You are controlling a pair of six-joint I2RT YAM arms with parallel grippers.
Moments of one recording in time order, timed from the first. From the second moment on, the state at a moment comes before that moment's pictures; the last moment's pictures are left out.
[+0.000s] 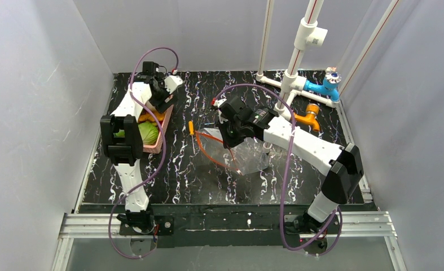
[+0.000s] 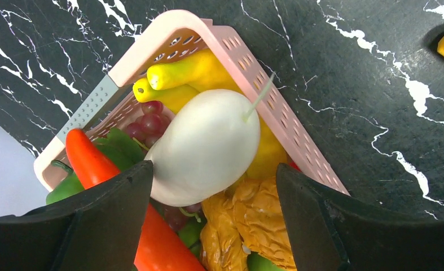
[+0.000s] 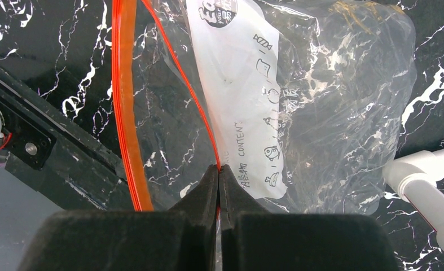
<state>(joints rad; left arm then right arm) -0.05 2.05 1.79 -0.79 0.07 0.84 0.90 1.64 1.52 -0.85 -0.04 0.28</state>
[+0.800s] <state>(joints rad) -0.05 2.03 1.59 -0.51 0.03 0.91 0.90 1.68 1.56 -0.86 -0.04 0.28</state>
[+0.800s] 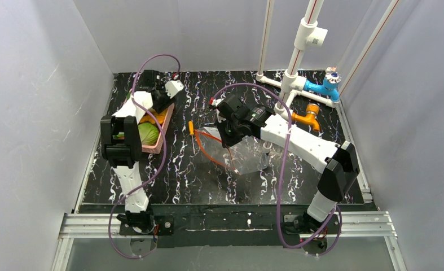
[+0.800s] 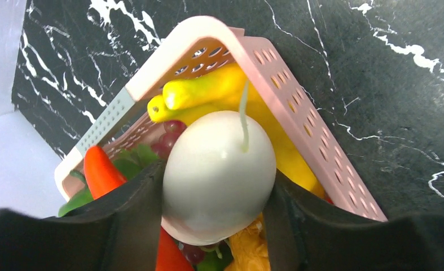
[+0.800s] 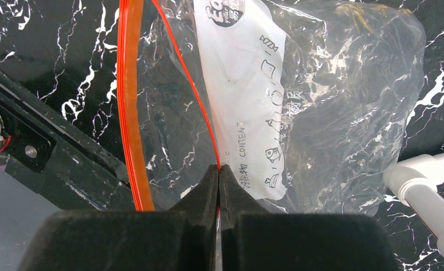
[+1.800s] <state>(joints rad) -0.05 1.44 1.36 -0.35 0.30 0.35 0.90 1.68 1.58 -0.87 0.00 0.34</state>
